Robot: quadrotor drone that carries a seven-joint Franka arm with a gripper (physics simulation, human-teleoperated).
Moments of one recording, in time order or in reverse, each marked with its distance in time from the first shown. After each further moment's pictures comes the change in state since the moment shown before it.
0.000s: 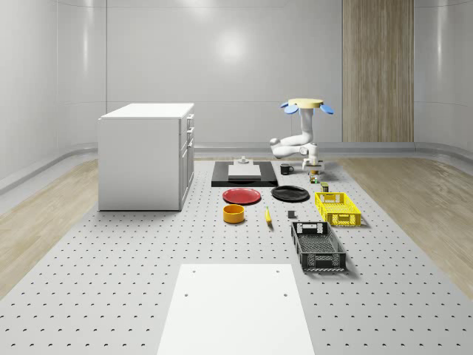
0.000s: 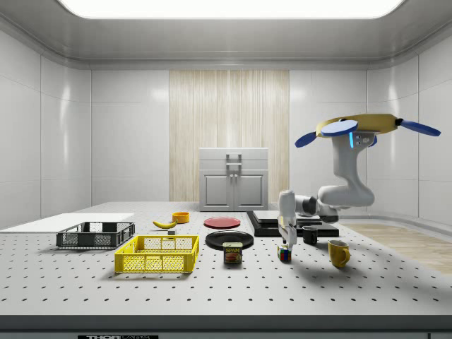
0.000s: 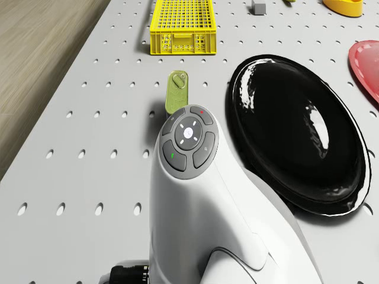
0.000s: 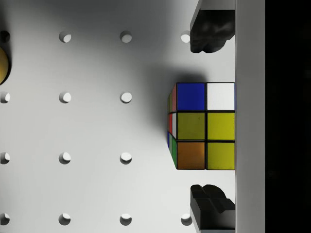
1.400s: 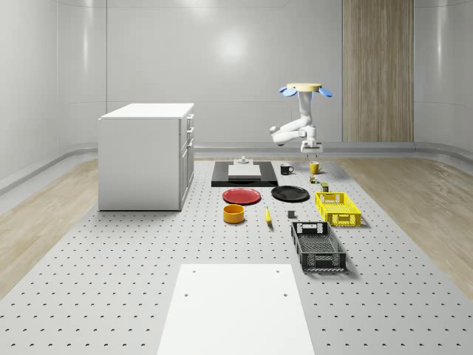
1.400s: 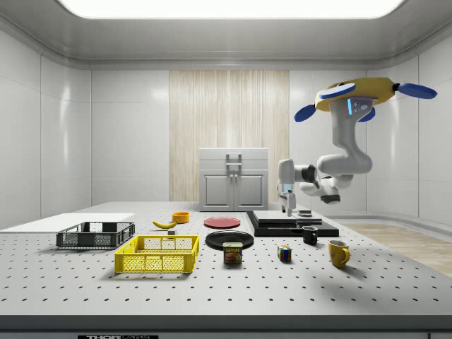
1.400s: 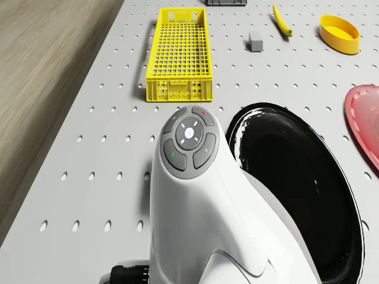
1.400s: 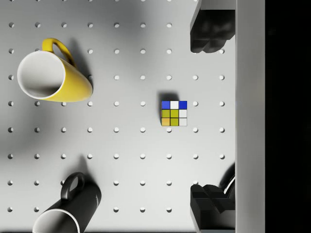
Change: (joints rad) arm 0.045 0.132 -0.040 -0.009 -0.067 -0.119 -0.042
